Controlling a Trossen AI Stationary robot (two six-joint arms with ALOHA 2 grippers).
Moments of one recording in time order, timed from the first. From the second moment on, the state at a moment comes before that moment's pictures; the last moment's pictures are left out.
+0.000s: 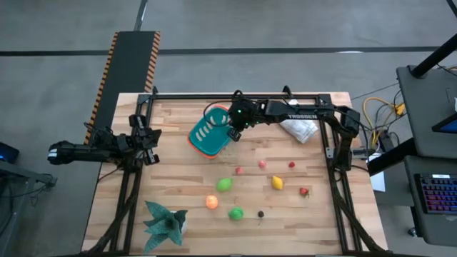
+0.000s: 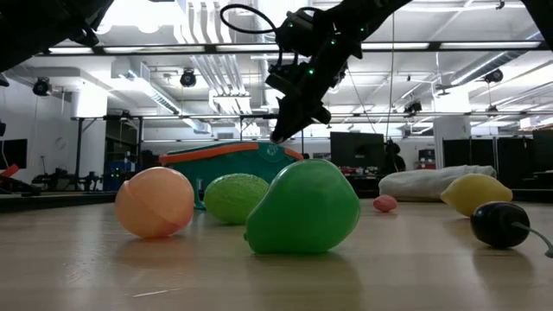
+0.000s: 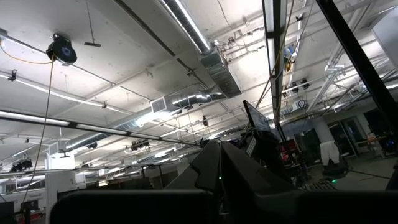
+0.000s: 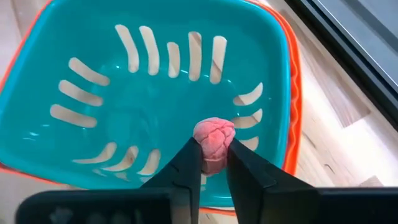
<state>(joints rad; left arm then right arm) -0.01 0.20 0.01 0.81 -0.16 0.45 -0.29 1.87 1.44 -0.46 0.06 0.17</state>
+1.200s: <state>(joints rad) -0.01 0.20 0.01 0.81 -0.16 0.45 -0.02 1.41 1.05 -0.72 -0.05 0.17</state>
